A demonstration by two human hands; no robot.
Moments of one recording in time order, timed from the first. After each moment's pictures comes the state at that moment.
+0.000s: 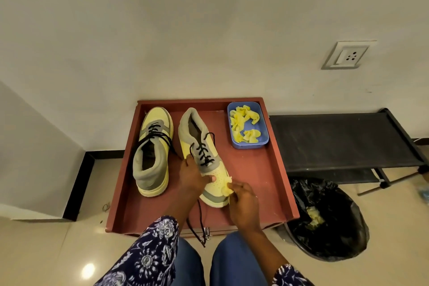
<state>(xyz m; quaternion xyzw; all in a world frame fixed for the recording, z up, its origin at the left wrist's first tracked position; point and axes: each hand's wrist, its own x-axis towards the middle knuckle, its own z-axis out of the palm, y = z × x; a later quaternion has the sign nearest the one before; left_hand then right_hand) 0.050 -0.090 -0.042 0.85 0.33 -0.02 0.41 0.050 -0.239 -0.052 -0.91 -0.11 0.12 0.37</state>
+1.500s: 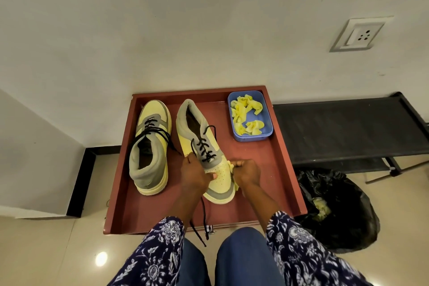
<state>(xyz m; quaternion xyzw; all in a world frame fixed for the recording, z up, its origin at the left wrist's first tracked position) 0.056 -0.090 -0.061 0.87 0.33 -0.02 0.37 0.120 -0.206 -0.063 -0.87 0.07 0.22 0.44</state>
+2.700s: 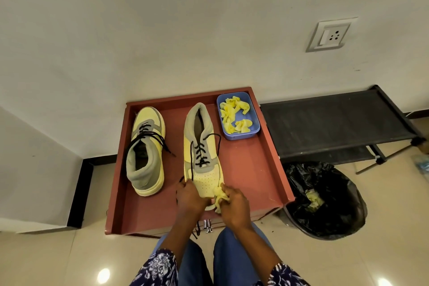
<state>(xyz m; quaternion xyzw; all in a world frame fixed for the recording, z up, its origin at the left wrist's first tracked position) 0.007 -0.122 -0.062 0.84 0.37 -0.10 0.38 0.027 -0.239 -0.067 -0.88 -0.04 0.25 0.41</state>
